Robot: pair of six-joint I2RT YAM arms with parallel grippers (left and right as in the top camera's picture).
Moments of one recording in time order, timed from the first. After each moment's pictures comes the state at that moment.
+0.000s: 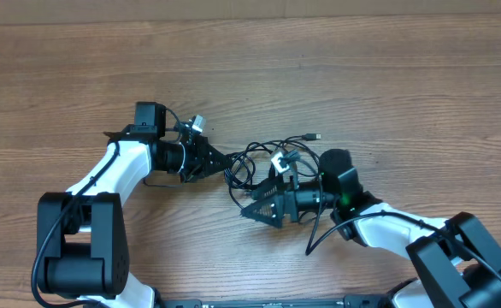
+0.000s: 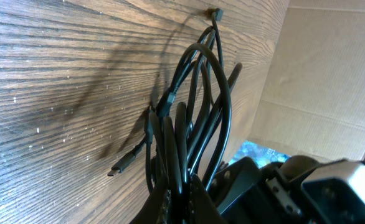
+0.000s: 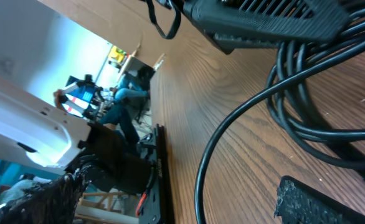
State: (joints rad) left arm -0.05 1.76 0.98 -0.56 1.00 -0.36; right arm 0.53 1.59 0.46 0.71 -1.04 0.58
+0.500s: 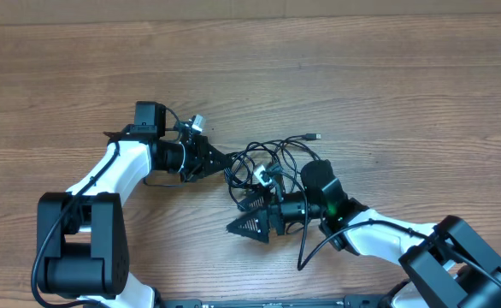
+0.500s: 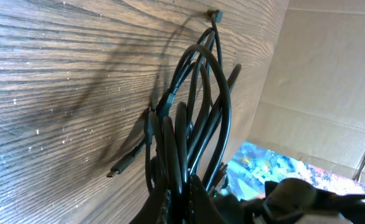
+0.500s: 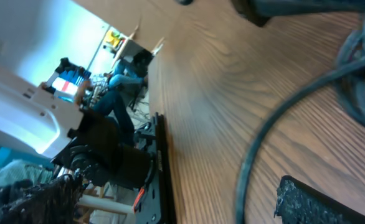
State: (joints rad) left arm -0.05 1.76 0.98 -0.56 1.00 -0.37; right arm 0.66 1.59 0.46 0.74 -0.96 0.58
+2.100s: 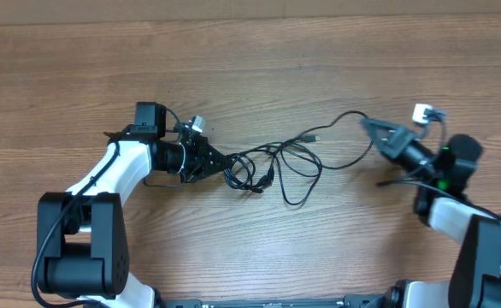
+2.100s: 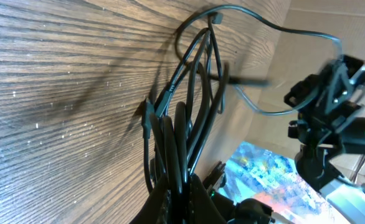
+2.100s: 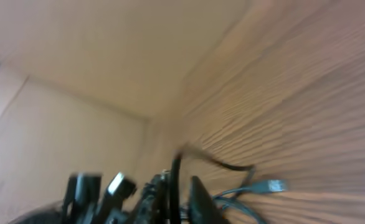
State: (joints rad) left arm -0.05 1.76 0.98 -0.57 1.00 -0.39; right arm -0.32 1.57 0.47 0.81 -1.00 0.89
